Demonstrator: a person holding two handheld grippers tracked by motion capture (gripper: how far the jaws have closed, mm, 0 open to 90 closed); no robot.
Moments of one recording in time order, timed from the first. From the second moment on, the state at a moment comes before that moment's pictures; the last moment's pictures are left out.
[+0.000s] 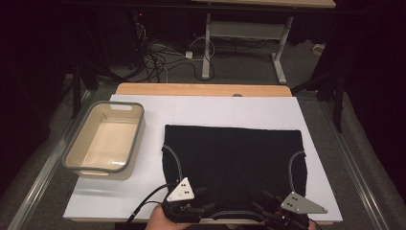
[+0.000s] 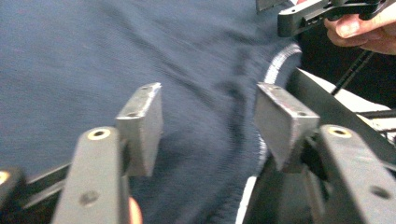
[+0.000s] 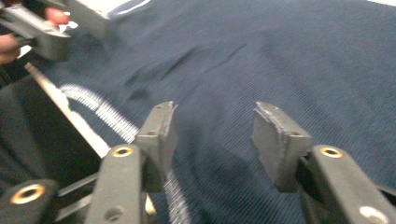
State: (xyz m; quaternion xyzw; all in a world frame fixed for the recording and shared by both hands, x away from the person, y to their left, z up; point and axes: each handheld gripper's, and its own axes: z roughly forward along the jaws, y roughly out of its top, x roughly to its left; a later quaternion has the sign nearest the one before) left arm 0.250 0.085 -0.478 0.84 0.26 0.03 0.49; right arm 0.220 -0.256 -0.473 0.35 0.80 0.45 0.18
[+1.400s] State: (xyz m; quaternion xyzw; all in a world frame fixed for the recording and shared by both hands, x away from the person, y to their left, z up) left arm 0.314 0.172 -0.491 0.80 0.34 0.10 0.48; right arm 0.268 -0.234 -0.465 0.38 0.77 0.46 0.22
